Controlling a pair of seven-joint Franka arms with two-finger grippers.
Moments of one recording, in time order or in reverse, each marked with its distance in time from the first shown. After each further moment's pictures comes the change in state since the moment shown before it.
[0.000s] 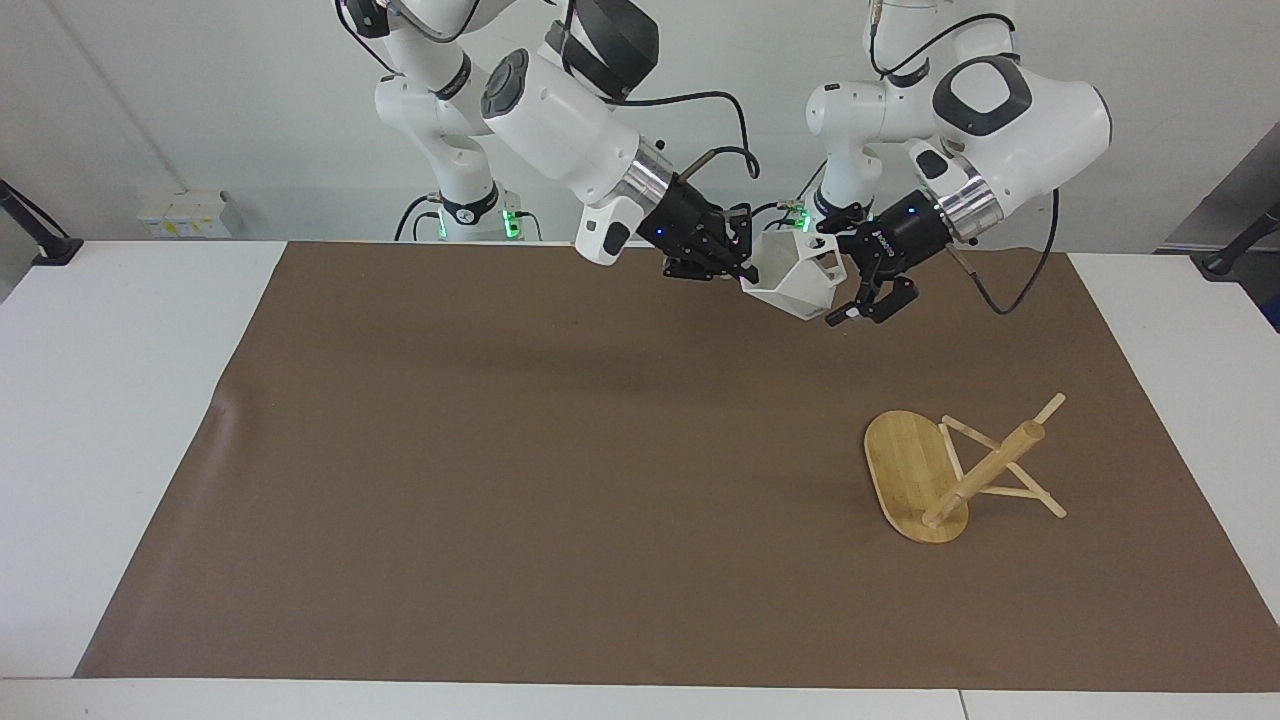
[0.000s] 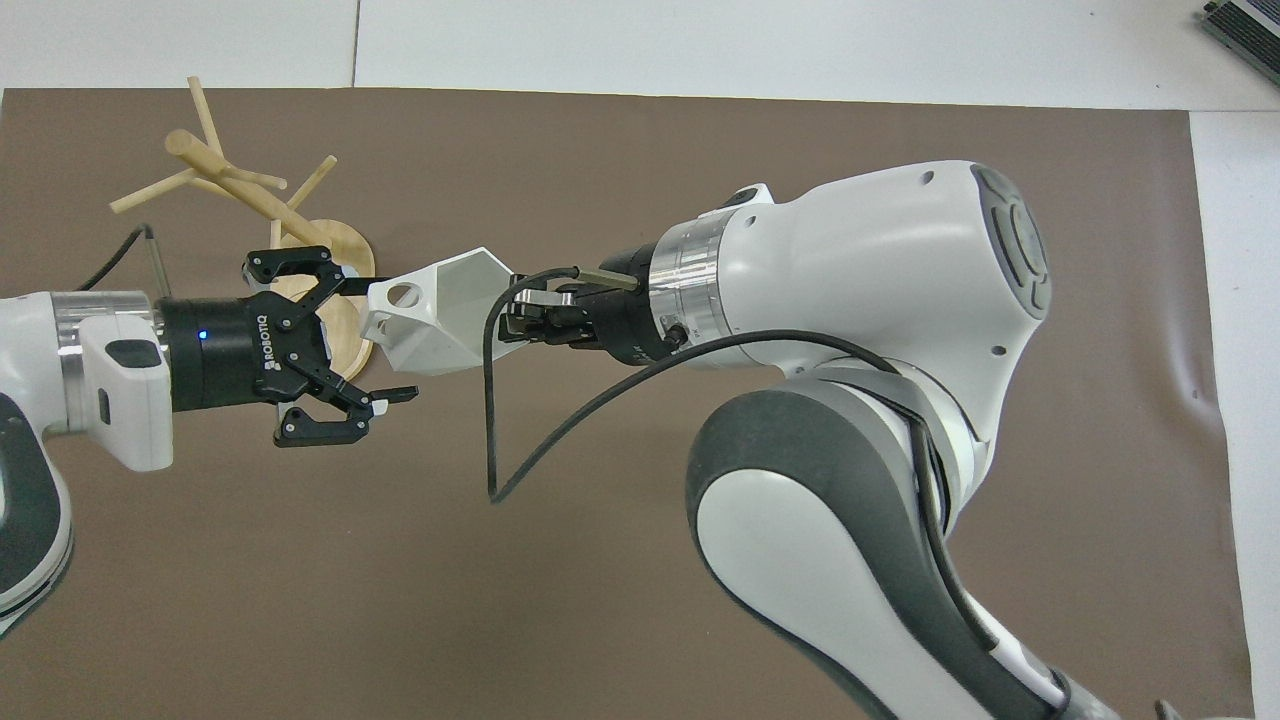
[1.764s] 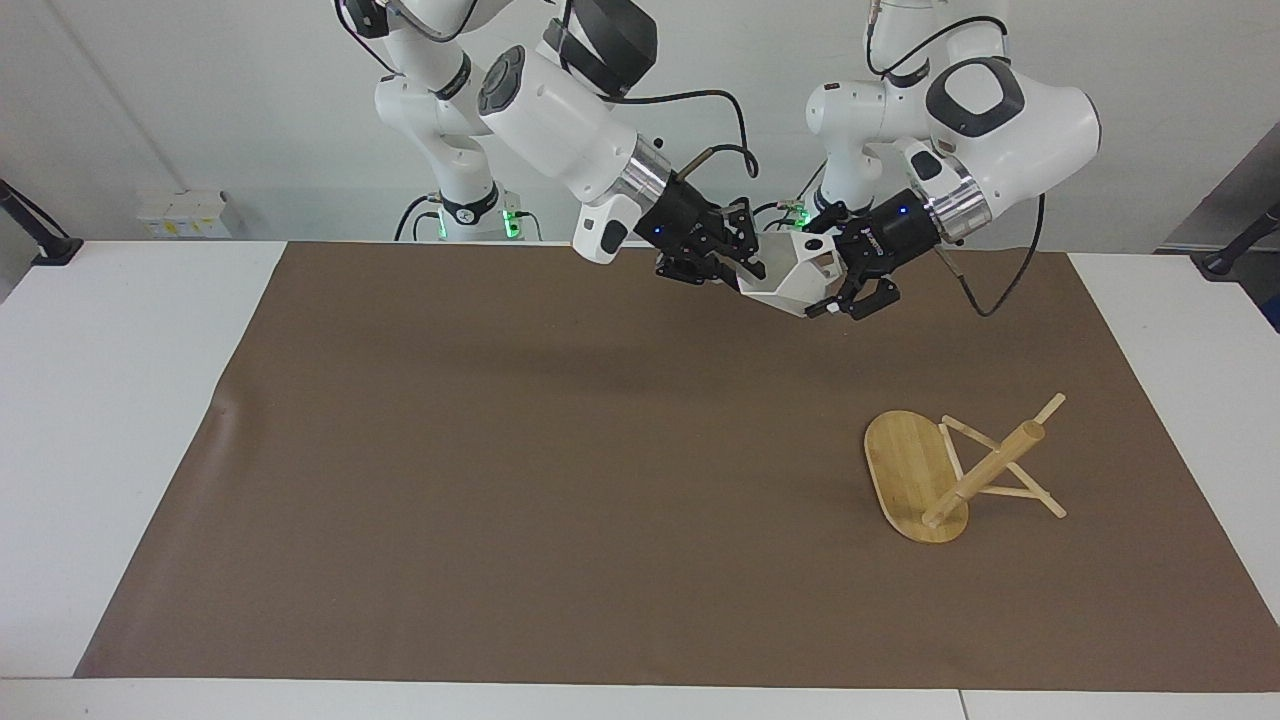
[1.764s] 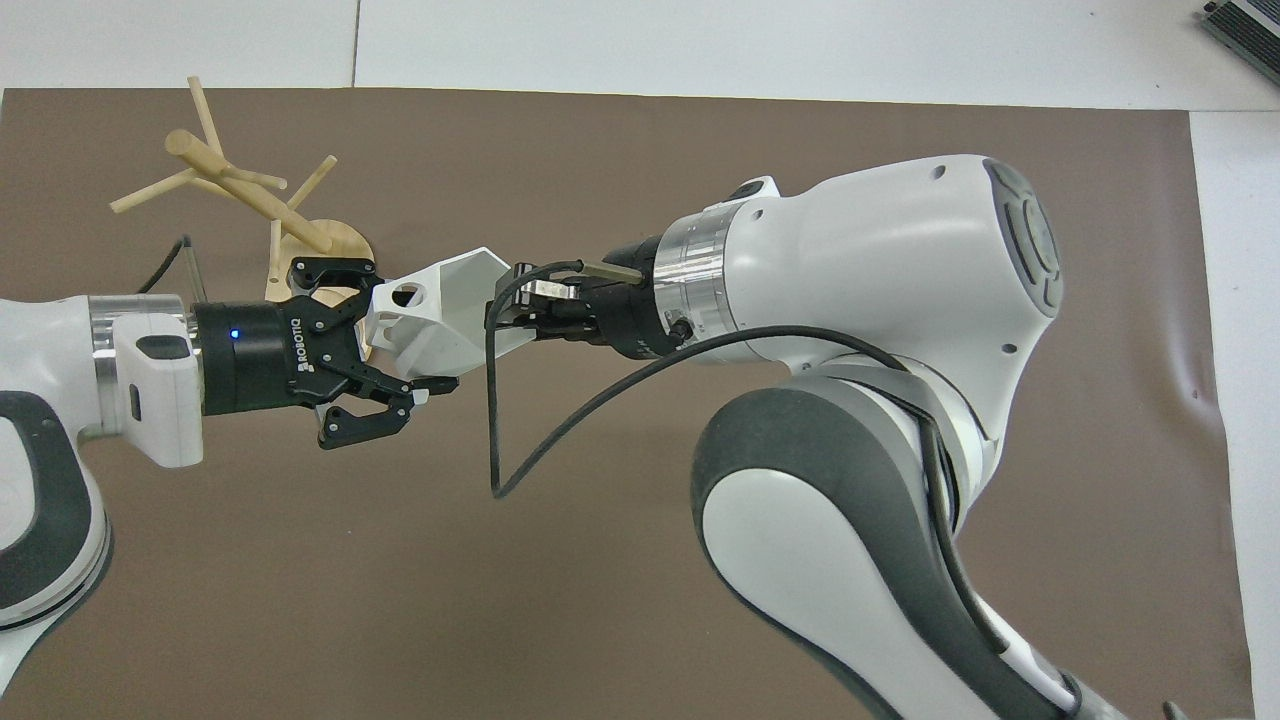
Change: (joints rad) left arm -0.022 0.004 0.002 -0.001 -0.053 0.003 -0.078; right arm -0.002 -0.001 -0.001 0.013 -0.011 0.003 -0.001
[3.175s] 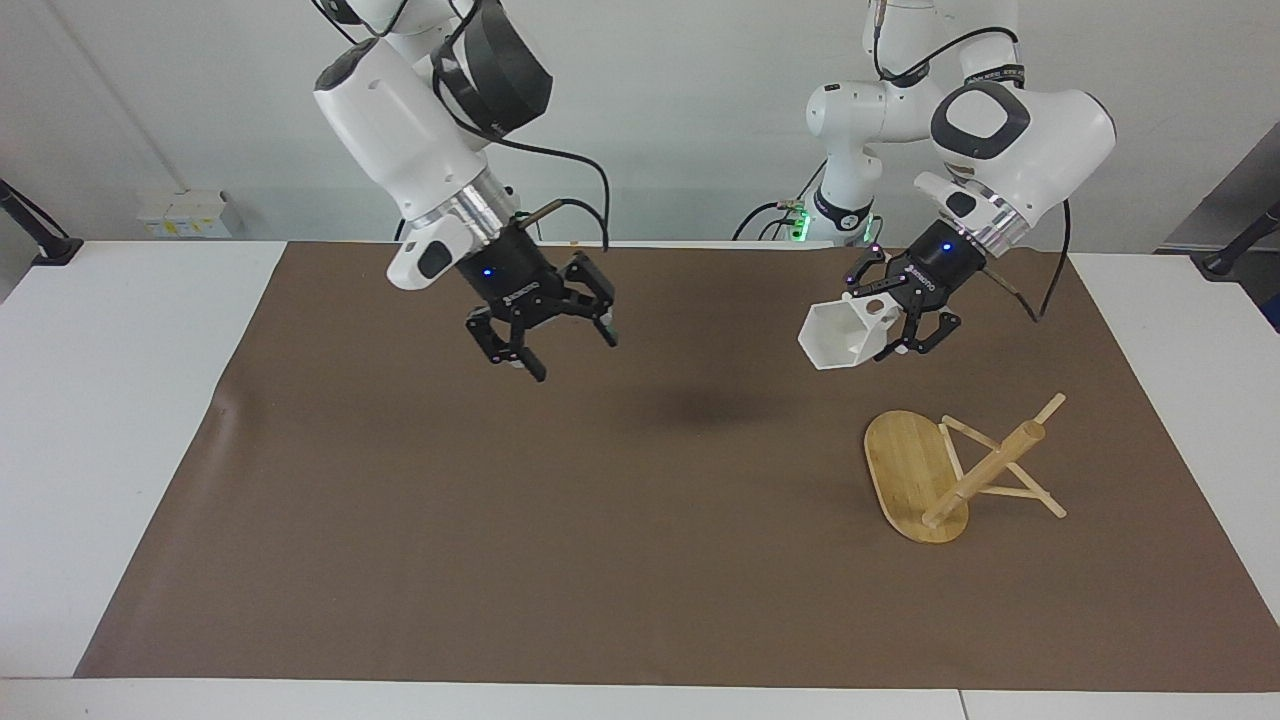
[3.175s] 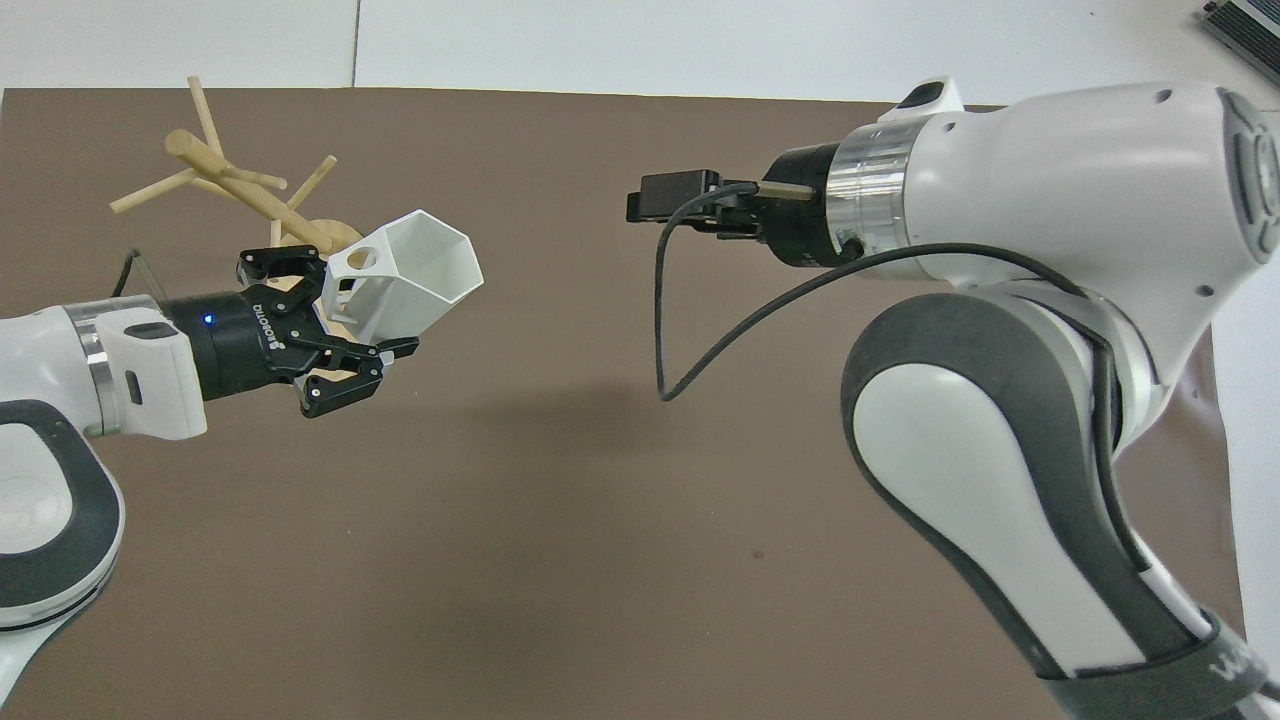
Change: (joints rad) left arm 0.038 0.004 0.008 -0.073 0.198 0.278 -0.286; right arm -0.006 -0.075 -0.379 0.005 -0.242 -0.068 -0.358
